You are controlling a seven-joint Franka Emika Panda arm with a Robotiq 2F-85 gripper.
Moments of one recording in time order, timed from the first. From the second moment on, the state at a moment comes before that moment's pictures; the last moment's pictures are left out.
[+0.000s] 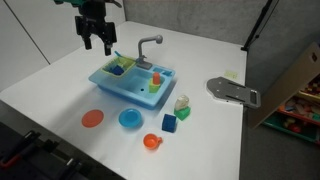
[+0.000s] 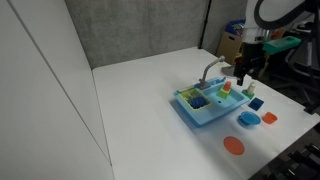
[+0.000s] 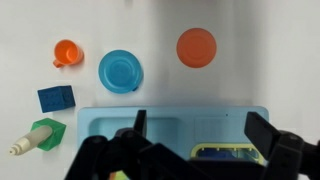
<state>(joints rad) 0.02 0.19 -0.02 -2.09 -0.02 1.99 0.08</state>
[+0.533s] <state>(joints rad) 0.02 -0.05 -0.02 -2.18 -0.03 1.91 0.07</state>
